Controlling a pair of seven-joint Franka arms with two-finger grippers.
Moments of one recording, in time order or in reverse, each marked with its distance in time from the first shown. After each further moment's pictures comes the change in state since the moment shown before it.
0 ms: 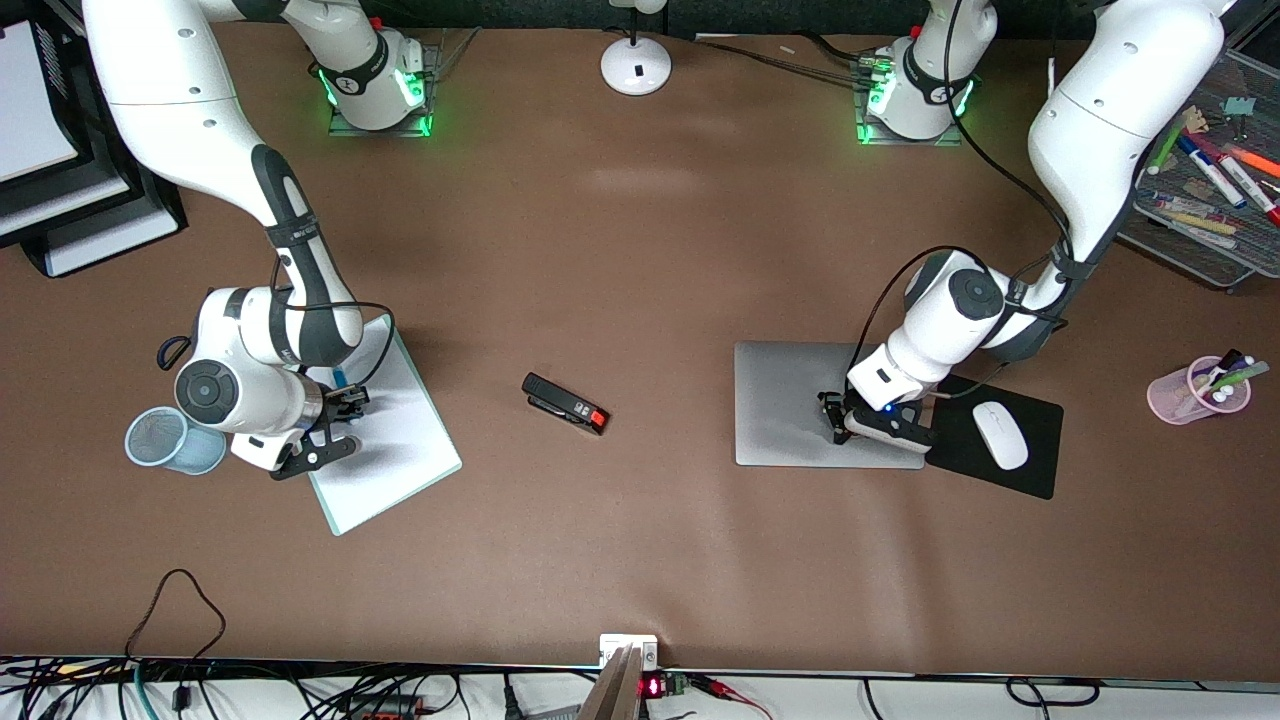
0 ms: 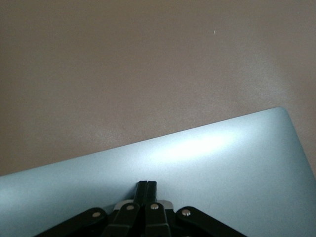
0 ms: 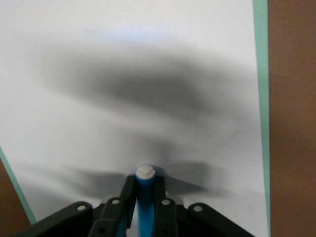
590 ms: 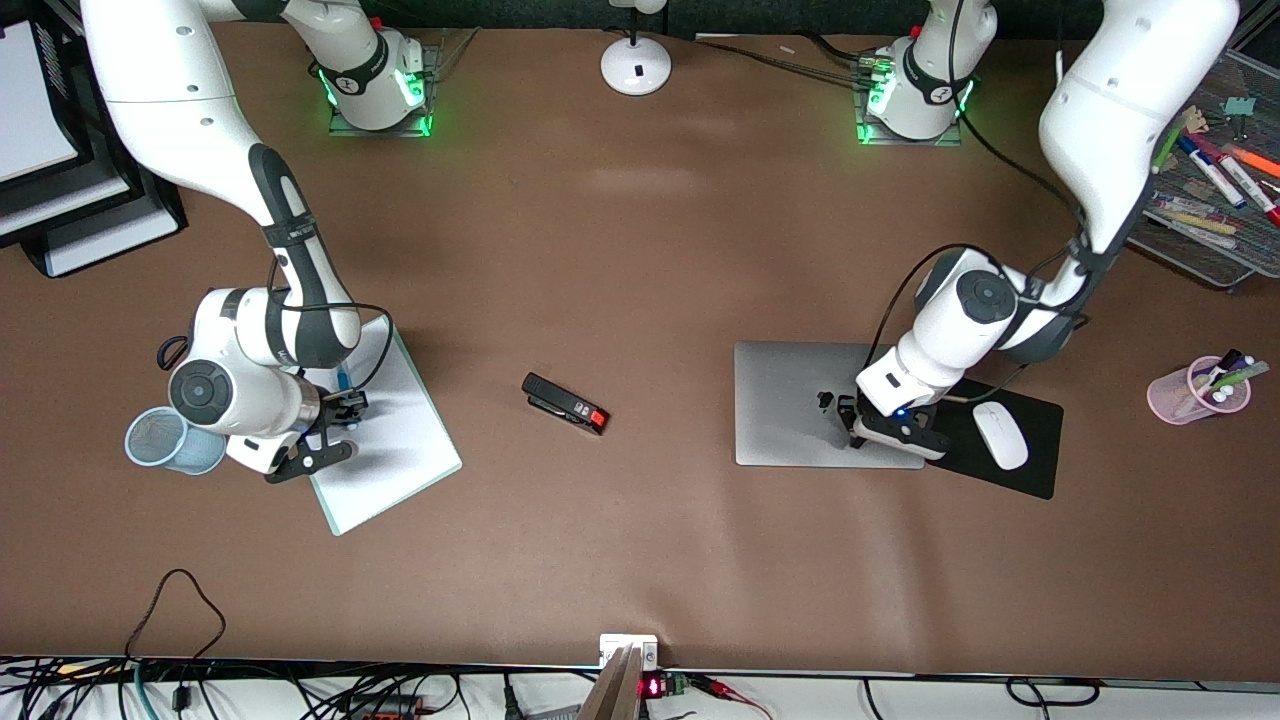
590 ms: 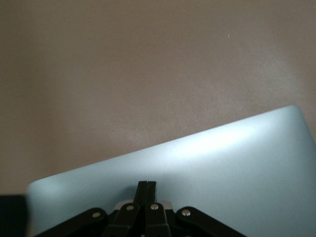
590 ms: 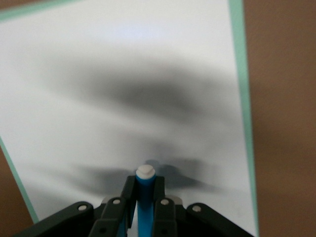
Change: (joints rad) left arm 0.005 -0.111 -0.023 0.034 0.018 -0.234 0.017; right arm -0.002 -0.005 -0.001 0.043 0.001 0.005 0.003
